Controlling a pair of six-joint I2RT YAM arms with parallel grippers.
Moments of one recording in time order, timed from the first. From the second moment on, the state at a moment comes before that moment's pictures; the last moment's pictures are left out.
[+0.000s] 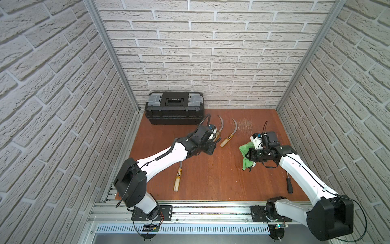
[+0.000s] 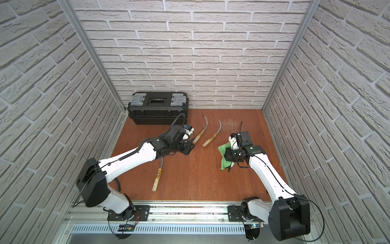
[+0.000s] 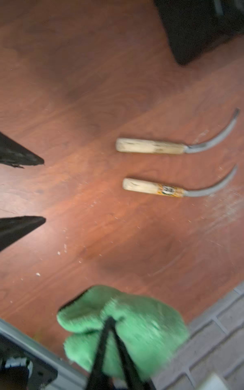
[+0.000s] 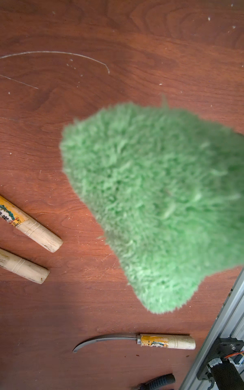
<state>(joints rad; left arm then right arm) -0.84 1.49 1.12 -0.47 0.00 -0.30 0.11 1.17 0.88 -0.83 -0.26 0.24</state>
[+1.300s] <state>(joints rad) -1.05 0.92 0.36 -0.70 -0.34 -0.94 0.26 1.29 0.91 -0.78 -0.26 0.28</state>
